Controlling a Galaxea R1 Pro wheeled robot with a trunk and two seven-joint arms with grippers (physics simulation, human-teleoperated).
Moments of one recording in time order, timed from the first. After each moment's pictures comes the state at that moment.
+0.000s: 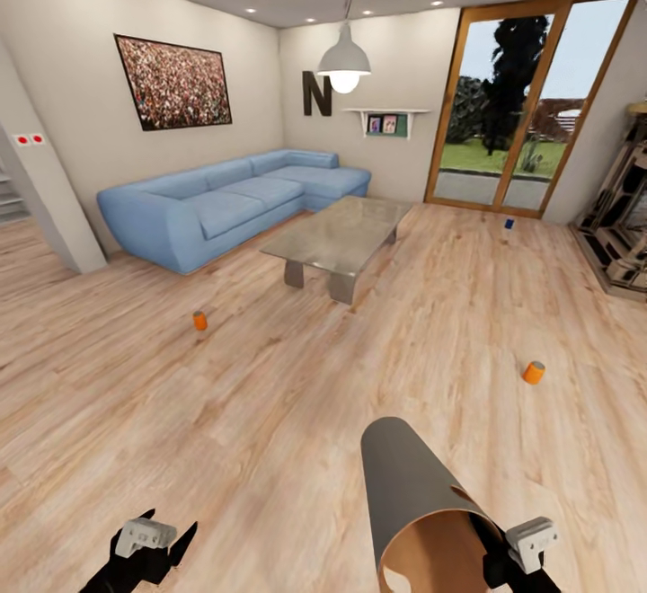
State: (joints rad) left arm 0.04 0.20 0.11 -1.16 0.09 -0.03 -0.41; right arm 0.06 -0.09 -0.28 -1.13 0.05 -0.35 0.49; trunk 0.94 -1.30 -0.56
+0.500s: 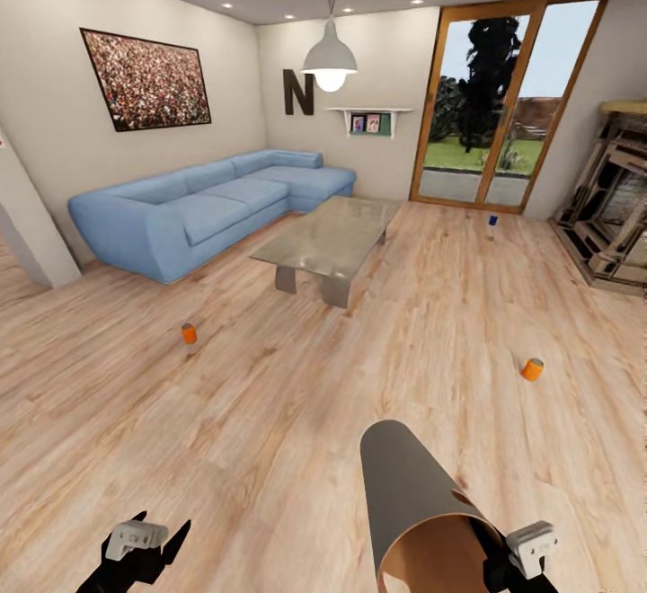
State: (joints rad) left arm 0.05 0.19 0.15 -1.15 0.13 -0.06 -0.41; right arm 0.07 -0.09 -0.28 -1.13 0.05 -0.35 0.49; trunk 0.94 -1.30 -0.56
